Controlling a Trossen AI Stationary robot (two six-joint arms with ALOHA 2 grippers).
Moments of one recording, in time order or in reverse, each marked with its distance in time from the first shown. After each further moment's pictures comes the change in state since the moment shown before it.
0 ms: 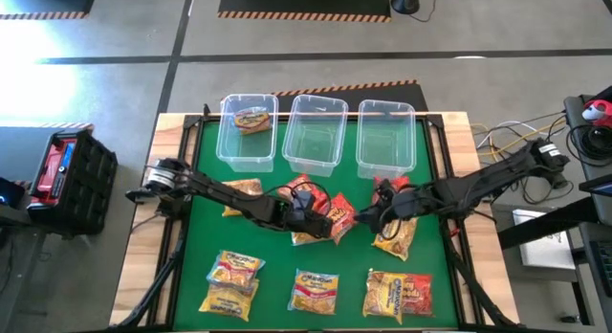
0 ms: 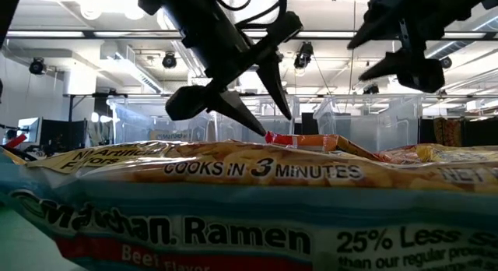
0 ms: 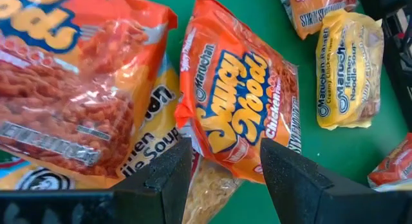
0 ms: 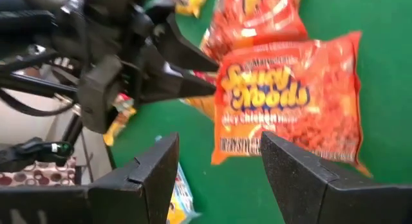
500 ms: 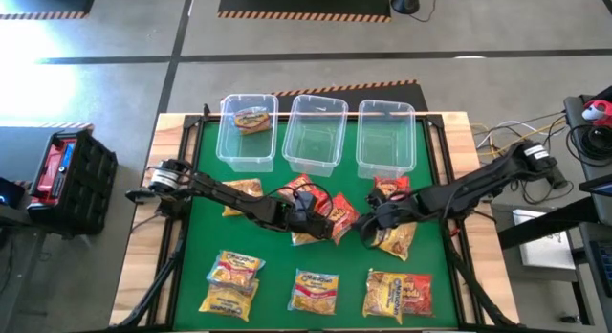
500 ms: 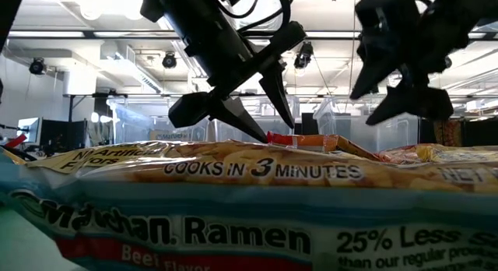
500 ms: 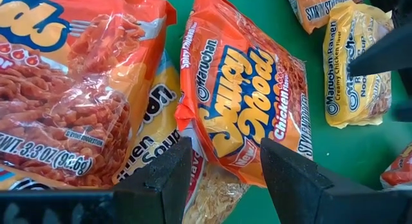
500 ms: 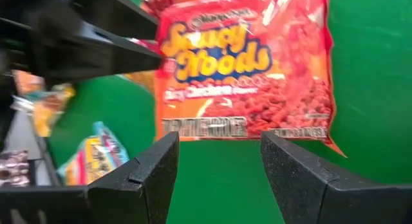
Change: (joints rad) left arm 0.002 0.025 0.000 0.022 0.000 0.029; right arm 0.003 0.187 0.000 -0.002 -0.022 0.037
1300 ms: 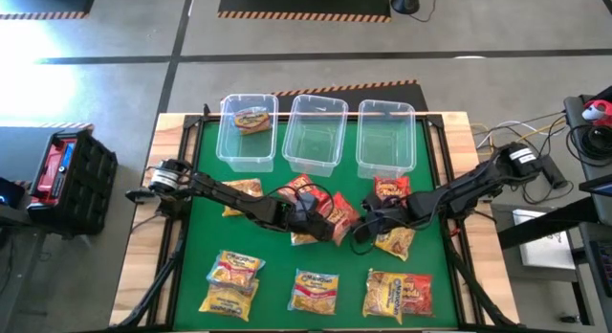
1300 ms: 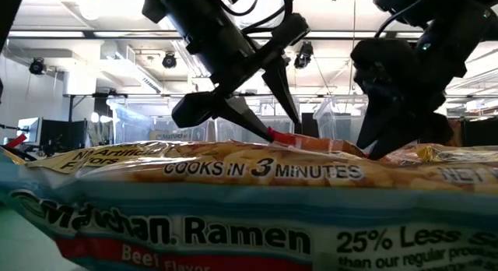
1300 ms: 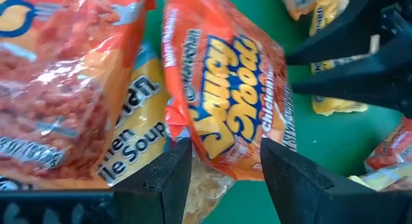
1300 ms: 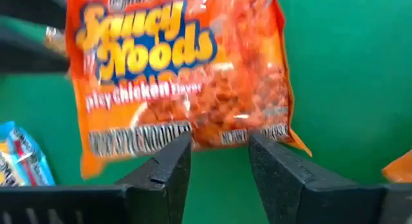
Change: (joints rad) left arm 0.000 0.000 0.000 0.043 0.053 0.024; right arm -0.005 0.137 0.000 -0.010 0.070 -0.056
